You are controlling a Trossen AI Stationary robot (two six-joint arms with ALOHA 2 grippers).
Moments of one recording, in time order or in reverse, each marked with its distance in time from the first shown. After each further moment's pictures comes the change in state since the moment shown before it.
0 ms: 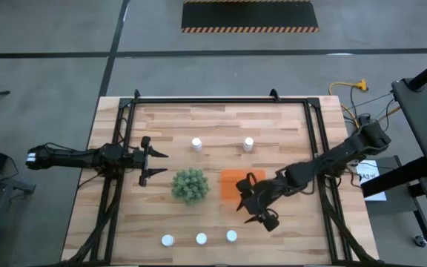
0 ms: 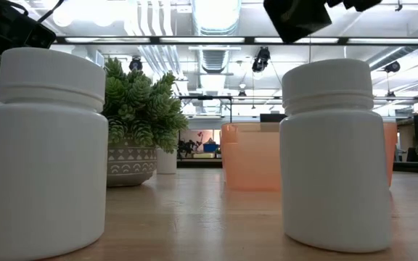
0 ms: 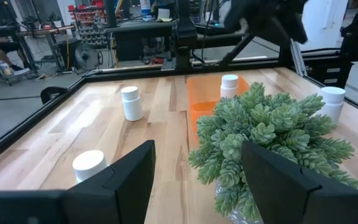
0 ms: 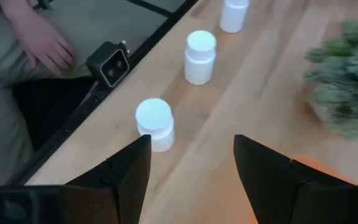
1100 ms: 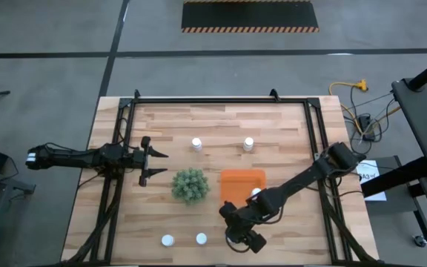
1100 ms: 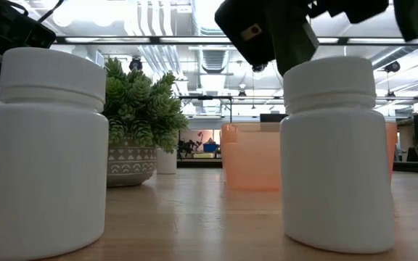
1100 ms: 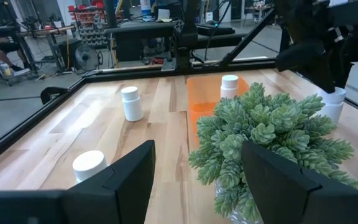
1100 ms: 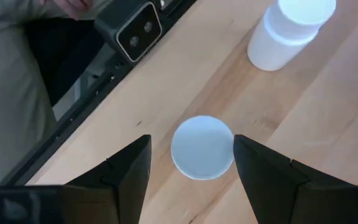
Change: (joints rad) left arm 0.000 0.001 0.000 0.000 0.000 0.000; right arm 0.084 0.425 0.418 -0.278 -0.044 -0.056
